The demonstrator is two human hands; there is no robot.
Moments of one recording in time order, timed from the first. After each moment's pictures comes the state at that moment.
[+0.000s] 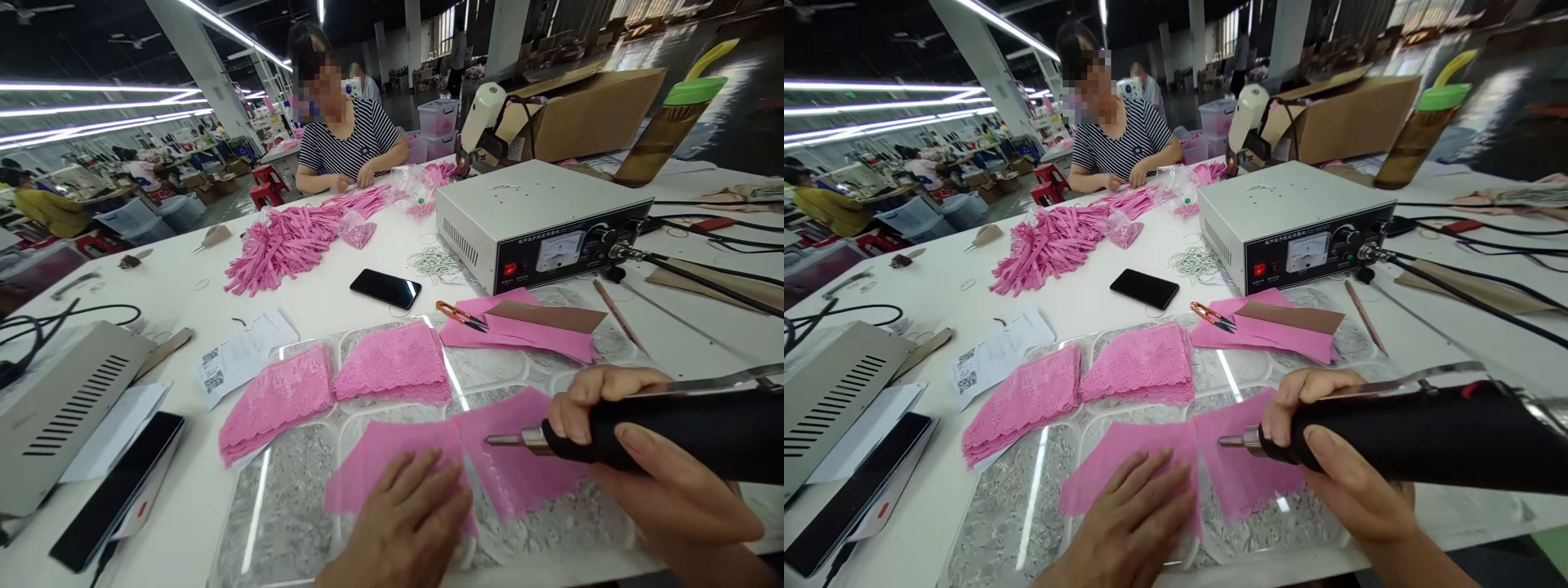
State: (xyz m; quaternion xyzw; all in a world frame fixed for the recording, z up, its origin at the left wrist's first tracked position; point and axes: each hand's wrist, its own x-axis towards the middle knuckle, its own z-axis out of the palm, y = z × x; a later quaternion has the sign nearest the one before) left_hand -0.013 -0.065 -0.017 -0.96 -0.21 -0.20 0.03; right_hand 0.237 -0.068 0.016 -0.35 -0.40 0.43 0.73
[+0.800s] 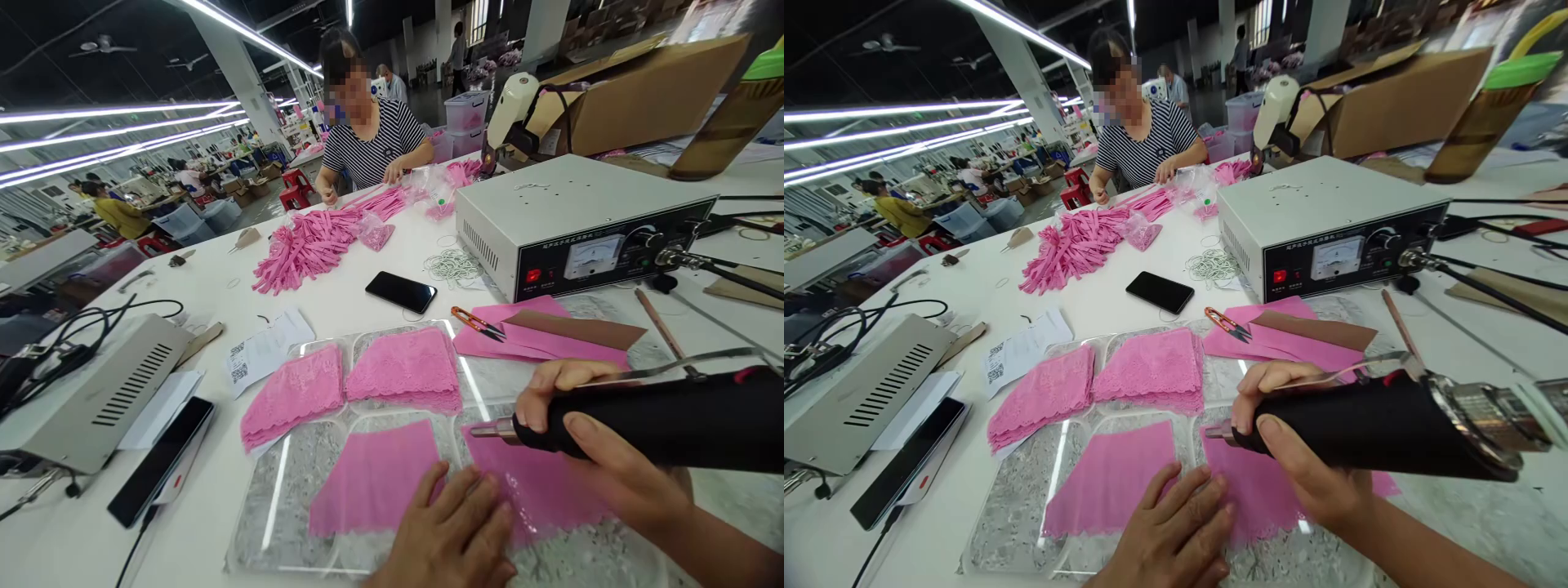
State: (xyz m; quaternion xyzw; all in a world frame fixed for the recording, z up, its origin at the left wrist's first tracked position) left_hand 0.032 -0.079 -0.047 -0.91 -0.26 -0.33 0.04; right_hand 0.230 -0.040 0.013 -0.32 -0.49 0.44 0.68
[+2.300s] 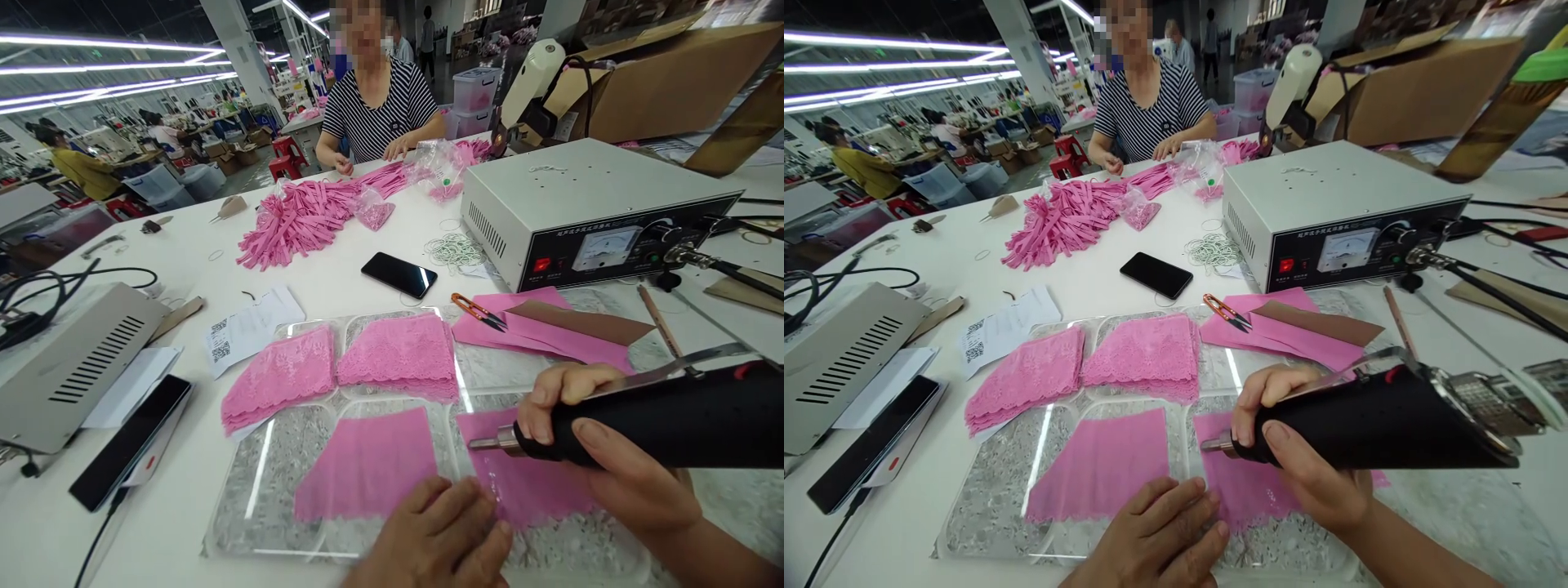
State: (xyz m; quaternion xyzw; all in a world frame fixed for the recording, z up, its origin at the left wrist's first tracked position) left_hand 0.024 -0.082 -0.037 -0.93 -0.19 -0.30 0.02; right_hand 0.231 -0.044 0.012 -0.32 -0.47 0.50 0.66
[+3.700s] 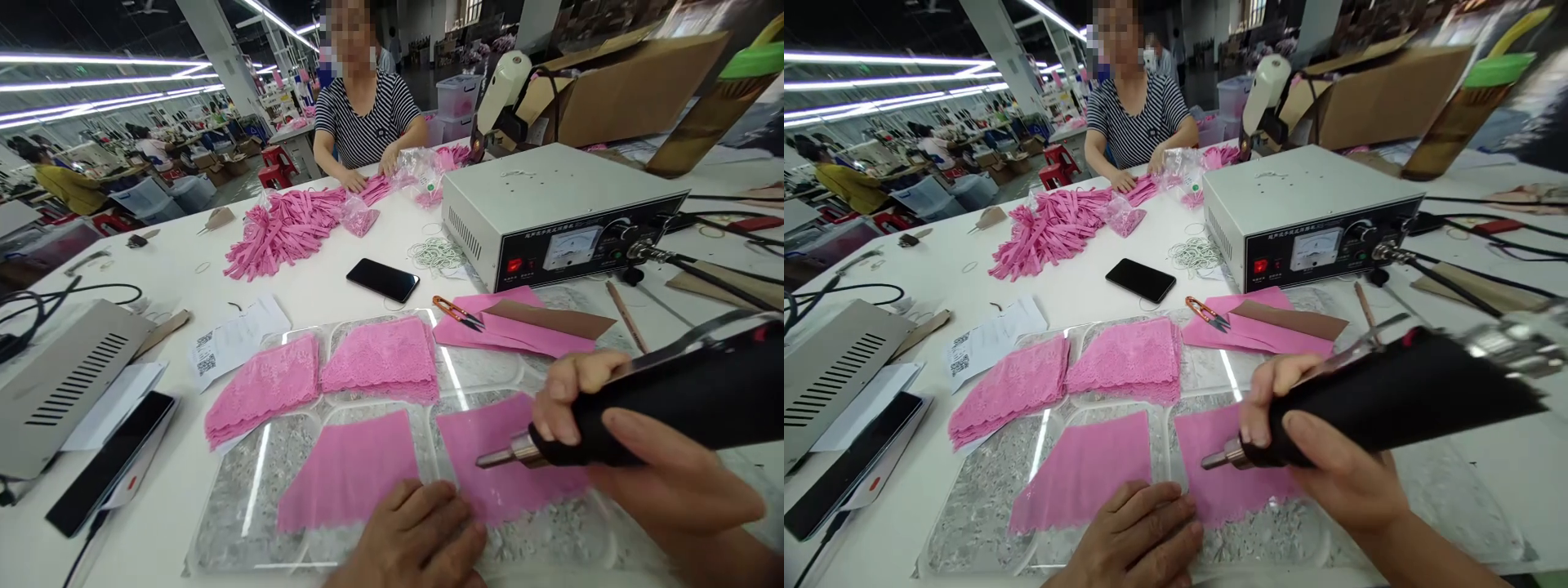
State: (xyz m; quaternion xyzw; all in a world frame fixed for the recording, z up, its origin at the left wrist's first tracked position) left_hand 0.022 -0.081 -0.016 -0.94 -0.22 -0.27 -0.02; right_hand 0.256 -0.046 0.027 -0.31 -0.41 0.54 0.67
